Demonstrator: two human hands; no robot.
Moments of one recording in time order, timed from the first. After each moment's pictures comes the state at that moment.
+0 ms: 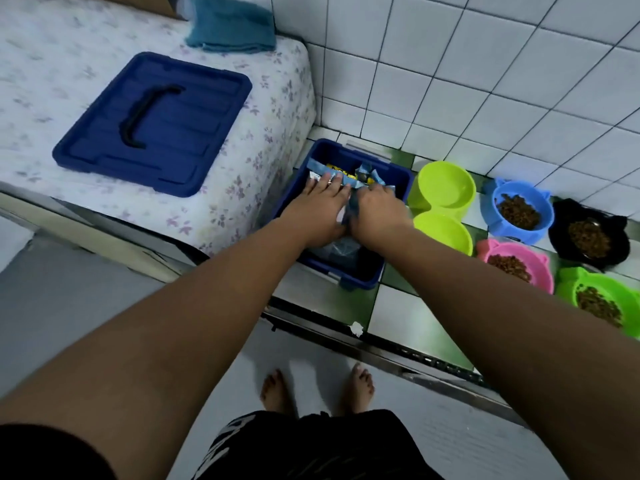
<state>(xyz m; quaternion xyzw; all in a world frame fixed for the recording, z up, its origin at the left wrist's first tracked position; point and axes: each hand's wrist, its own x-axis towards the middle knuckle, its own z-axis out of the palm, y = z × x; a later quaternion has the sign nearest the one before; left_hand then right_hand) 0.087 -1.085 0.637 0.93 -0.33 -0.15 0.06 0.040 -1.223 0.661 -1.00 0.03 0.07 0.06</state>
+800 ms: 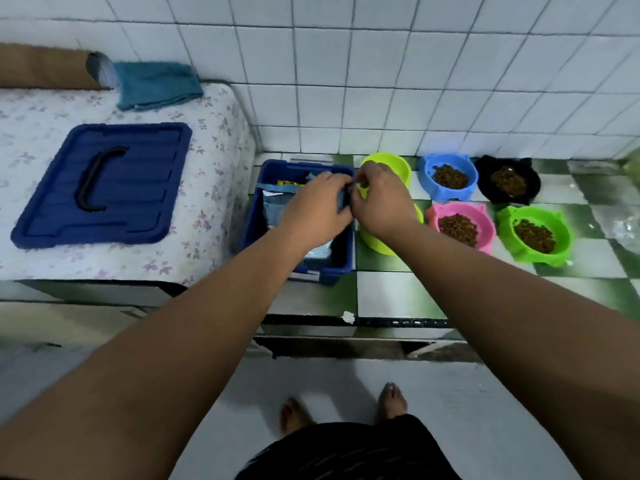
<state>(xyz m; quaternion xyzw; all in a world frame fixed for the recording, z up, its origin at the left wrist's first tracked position) 0.032 -1.129 0.701 0.88 -0.38 -0.06 0.28 -0.024 -1.264 0.696 -0.93 0.18 -0.17 0.27</state>
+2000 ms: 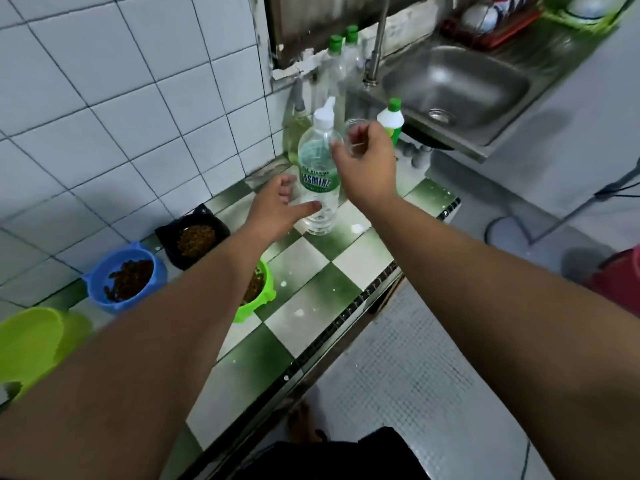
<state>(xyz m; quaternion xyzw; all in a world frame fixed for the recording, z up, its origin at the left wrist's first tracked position) -0.184 -1.671 0.680 0.70 -0.46 -0.35 0.41 -0.338 -1.732 0.742 -0.64 0.50 -0.49 0.31</state>
